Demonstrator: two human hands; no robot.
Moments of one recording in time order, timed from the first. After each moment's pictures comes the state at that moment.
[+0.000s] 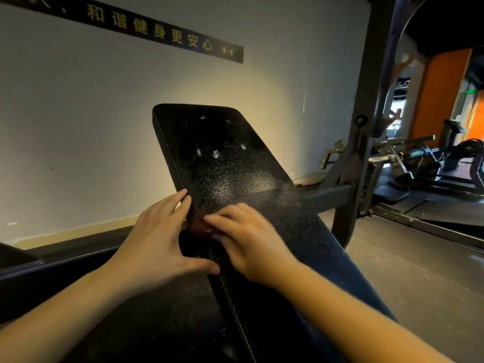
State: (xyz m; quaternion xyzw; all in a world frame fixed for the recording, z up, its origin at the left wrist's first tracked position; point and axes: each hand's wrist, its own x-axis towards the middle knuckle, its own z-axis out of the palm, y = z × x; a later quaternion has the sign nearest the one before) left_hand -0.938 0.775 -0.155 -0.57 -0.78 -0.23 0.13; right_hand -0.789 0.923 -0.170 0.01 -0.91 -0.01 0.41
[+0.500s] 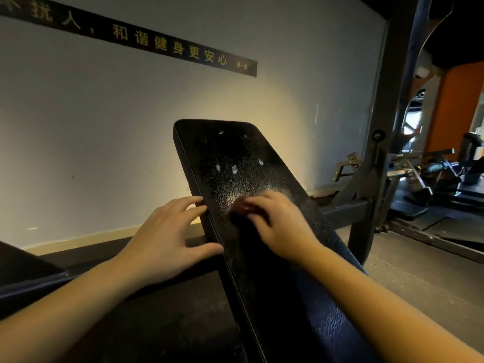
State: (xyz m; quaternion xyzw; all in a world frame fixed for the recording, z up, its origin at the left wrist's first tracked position) left_hand -0.965 0.771 -0.130 -0.58 -0.76 -0.23 0.17; right_hand -0.805 0.966 -0.129 -0.12 -0.91 0.03 0.39
